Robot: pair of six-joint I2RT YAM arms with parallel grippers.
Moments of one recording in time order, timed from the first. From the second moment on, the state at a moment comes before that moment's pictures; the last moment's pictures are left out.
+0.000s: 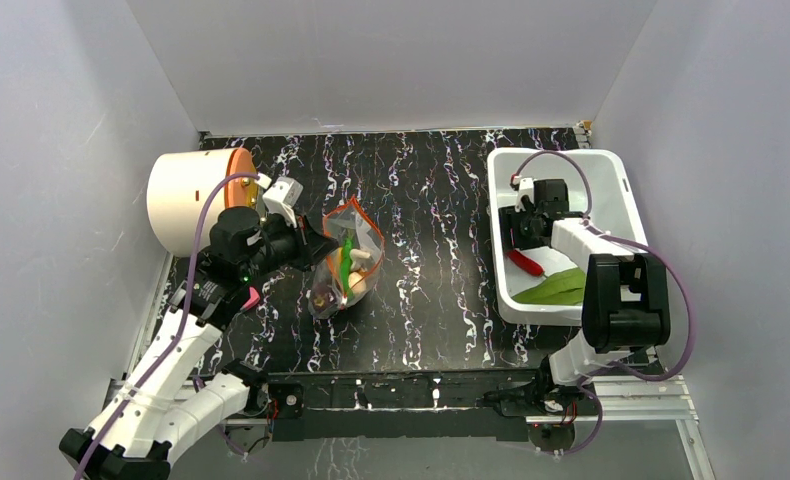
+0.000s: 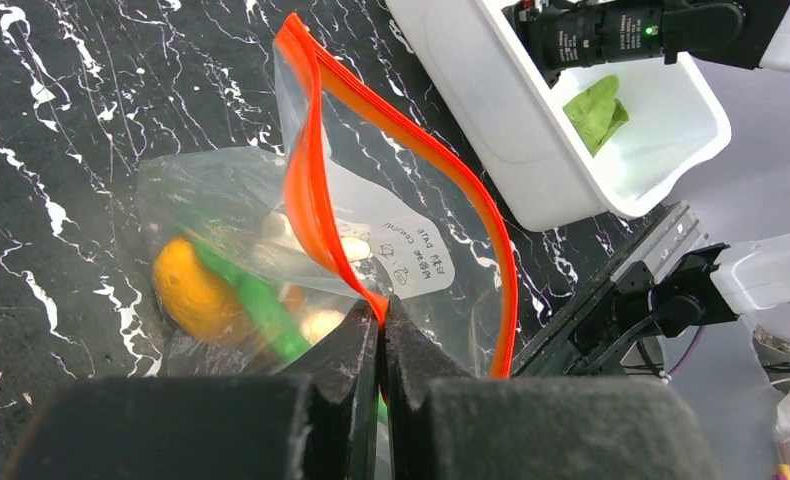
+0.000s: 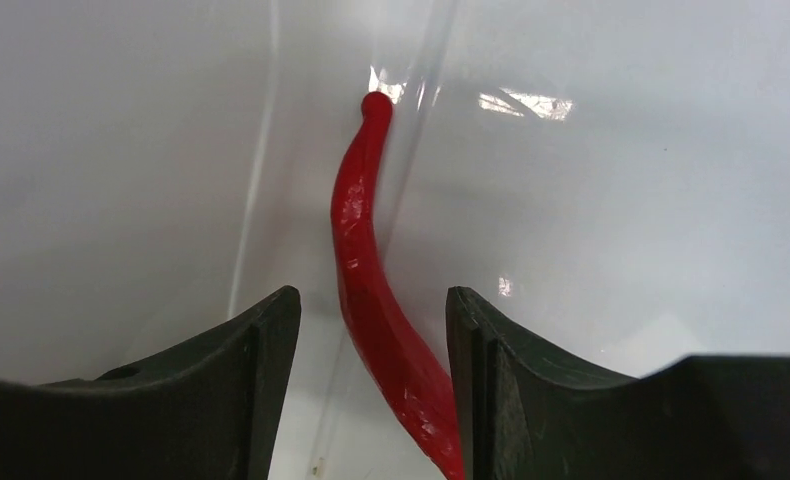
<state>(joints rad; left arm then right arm) -0.45 0.82 0.90 -0.46 0.35 -0.34 -0.02 1.56 0.91 -0.29 -0.21 -0.12</state>
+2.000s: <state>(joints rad) -0.45 0.82 0.90 -0.45 0.40 -0.35 0.15 1.19 1.04 -0.40 -0.06 -0.03</state>
